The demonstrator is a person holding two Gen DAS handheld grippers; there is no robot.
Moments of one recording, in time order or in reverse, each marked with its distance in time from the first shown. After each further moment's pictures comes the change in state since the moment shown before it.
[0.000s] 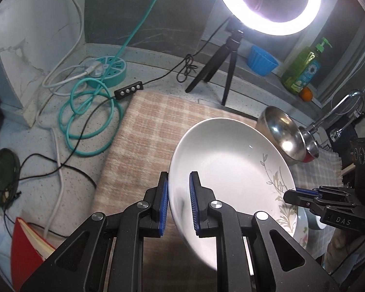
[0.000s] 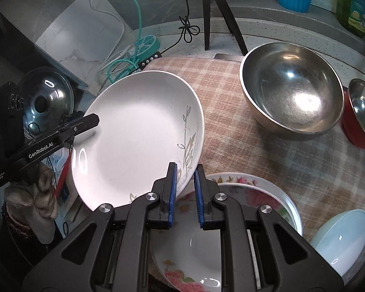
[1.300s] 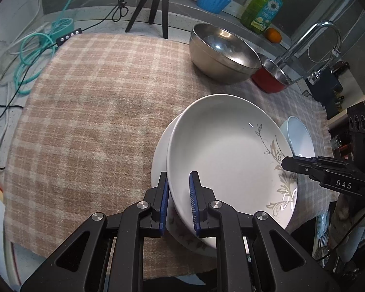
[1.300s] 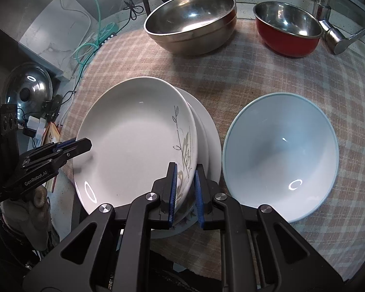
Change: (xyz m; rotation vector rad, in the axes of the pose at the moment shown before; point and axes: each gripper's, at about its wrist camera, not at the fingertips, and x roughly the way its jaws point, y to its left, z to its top) left arm 0.027 -0.102 -0.101 0.089 0.180 -0.075; right arm -0.045 -0.095 -0.100 0.111 0.071 -0.084
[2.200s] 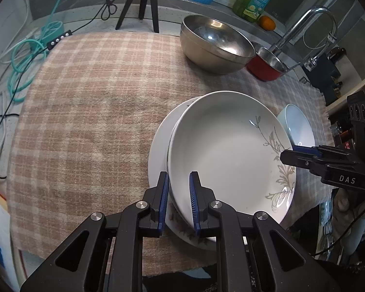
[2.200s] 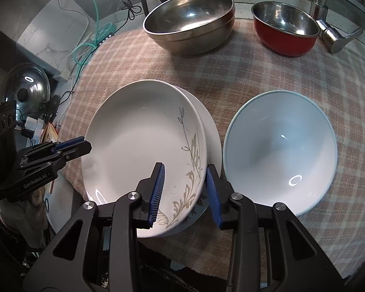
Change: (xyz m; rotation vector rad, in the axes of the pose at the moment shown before) left arm 0.002 -0.005 0.002 0.060 0.046 0.000; right arm 0.000 0.003 0.000 0.011 -0.004 -0.014
